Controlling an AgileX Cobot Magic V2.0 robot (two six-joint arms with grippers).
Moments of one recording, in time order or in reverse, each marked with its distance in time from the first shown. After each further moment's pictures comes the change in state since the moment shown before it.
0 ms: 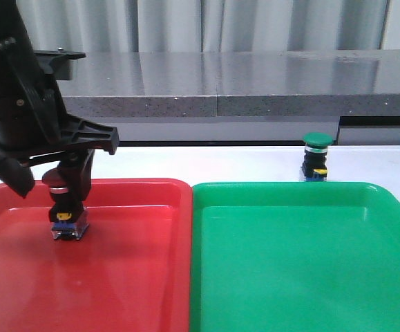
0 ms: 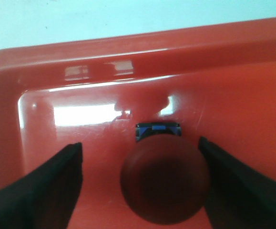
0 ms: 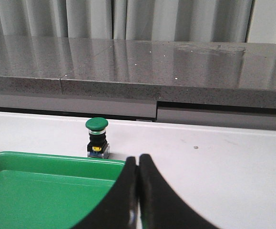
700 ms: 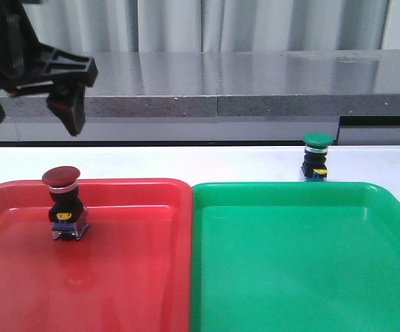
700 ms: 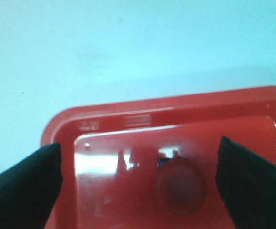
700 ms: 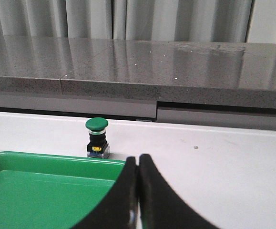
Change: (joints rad) left arm 0.000 -0.193 0.000 0.185 0.009 -0.114; right arm 0.000 0.000 0.000 0.000 0.000 0.000
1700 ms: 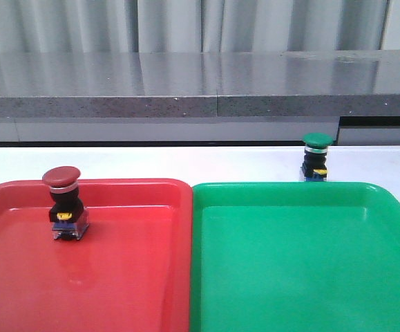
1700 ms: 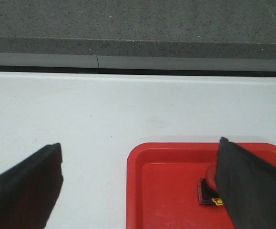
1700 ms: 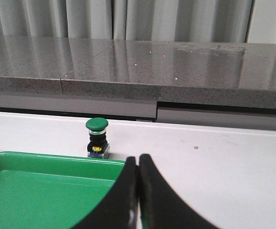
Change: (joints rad) left arm 0.000 -0.712 0.296 0.238 0.050 -0.153; right arm 0.000 0.000 0.000 0.000 0.000 0.000
